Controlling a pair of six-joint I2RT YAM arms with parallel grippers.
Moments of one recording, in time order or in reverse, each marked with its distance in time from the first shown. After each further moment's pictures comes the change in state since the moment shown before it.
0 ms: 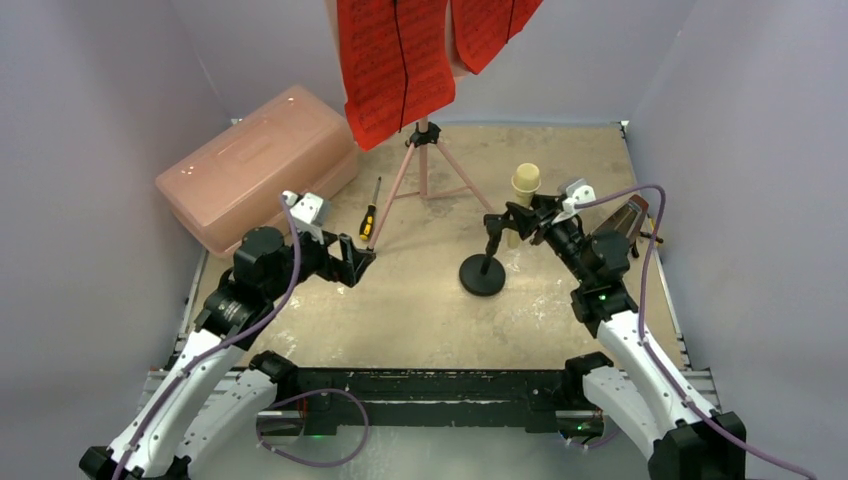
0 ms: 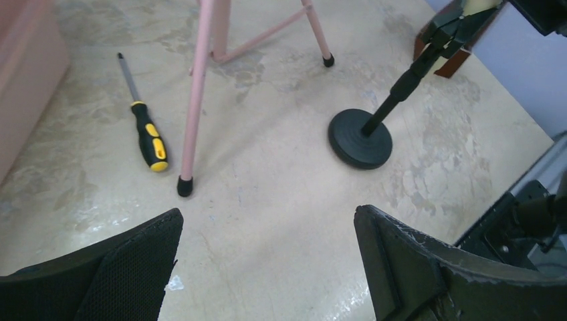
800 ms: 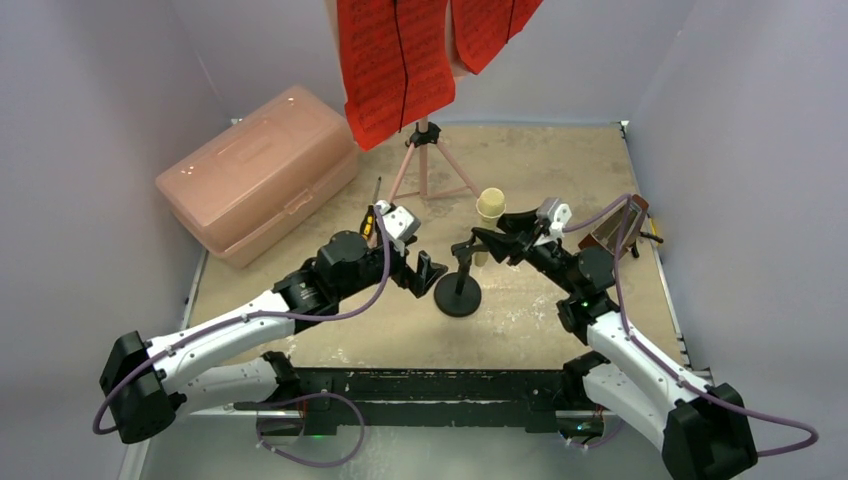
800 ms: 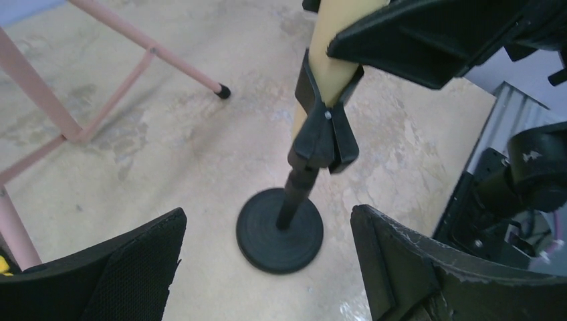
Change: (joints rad) left arm -0.448 0.381 -0.019 0.456 -0.138 0.037; right arm 0.166 0.067 -0.134 0.343 -0.218 0.143
